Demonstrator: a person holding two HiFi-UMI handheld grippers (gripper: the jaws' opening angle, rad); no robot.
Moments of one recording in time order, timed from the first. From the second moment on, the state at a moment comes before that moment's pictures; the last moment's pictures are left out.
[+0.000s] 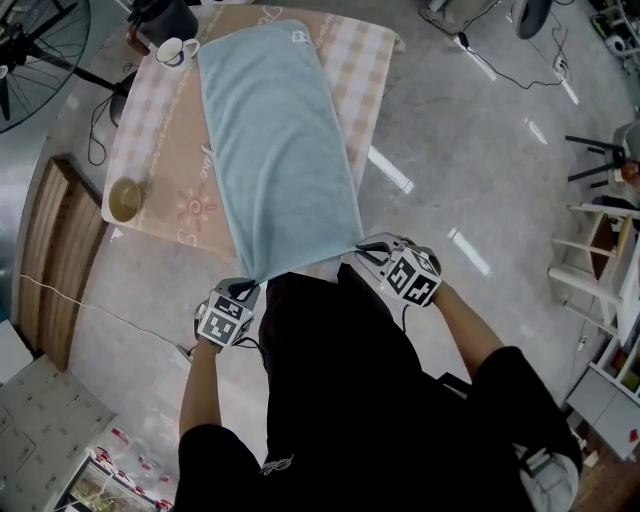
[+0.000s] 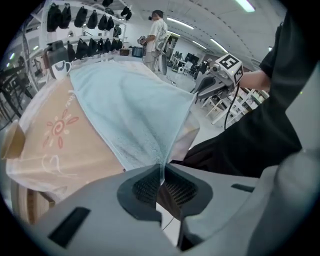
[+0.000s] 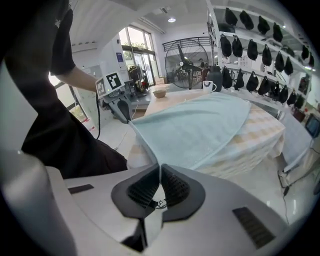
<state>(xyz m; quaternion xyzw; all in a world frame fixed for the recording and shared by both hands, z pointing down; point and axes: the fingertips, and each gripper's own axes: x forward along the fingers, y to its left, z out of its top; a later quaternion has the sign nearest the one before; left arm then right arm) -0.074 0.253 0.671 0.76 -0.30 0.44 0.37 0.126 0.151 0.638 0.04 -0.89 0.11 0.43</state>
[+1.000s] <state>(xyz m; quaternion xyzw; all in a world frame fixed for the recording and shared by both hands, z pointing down) -0.200 -0.054 0.526 0.79 -0.47 0.36 0.15 0.029 -0.103 0.506 0.20 -0.91 -0.02 0.36</state>
